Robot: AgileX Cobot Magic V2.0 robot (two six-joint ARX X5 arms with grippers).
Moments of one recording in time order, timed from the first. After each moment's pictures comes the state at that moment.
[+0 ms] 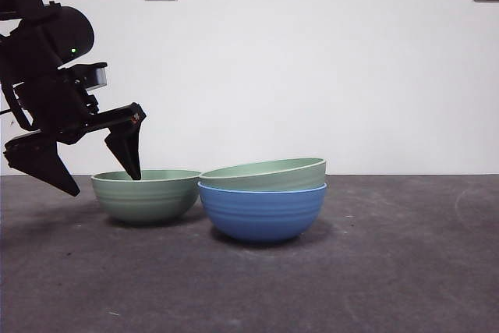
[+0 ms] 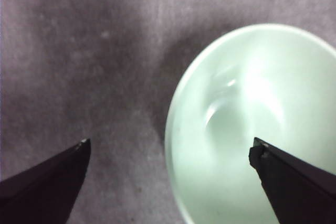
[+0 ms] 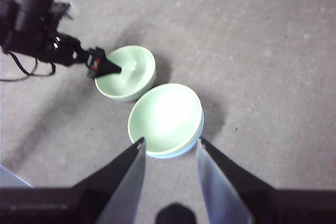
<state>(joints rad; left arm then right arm) -0.17 1.79 1.18 -0.39 0.19 -0.10 0.52 0.95 1.25 -0.89 -0.10 0.17</state>
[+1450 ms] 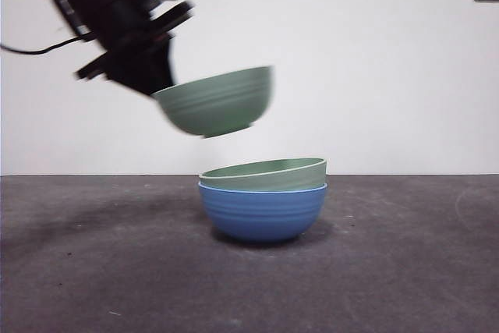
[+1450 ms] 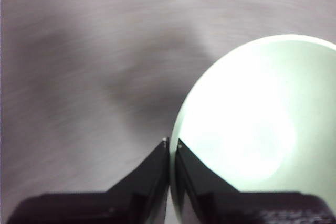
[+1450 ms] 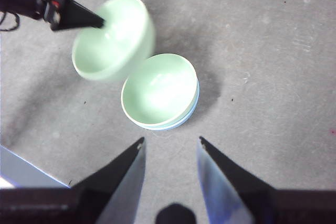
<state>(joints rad) -0.38 1.68 1.39 -0.63 0.30 -0.07 0.52 0.96 1.25 -0.98 -0.10 0.17</state>
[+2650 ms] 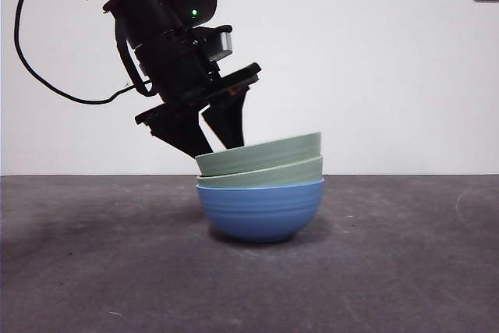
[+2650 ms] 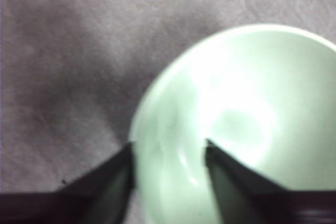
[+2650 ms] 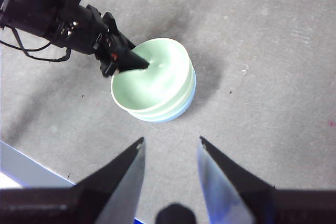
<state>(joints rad) -0.55 1.85 1.40 -0.57 0.19 -0.06 0.52 0.96 1.25 -1.01 -0.10 0.17</state>
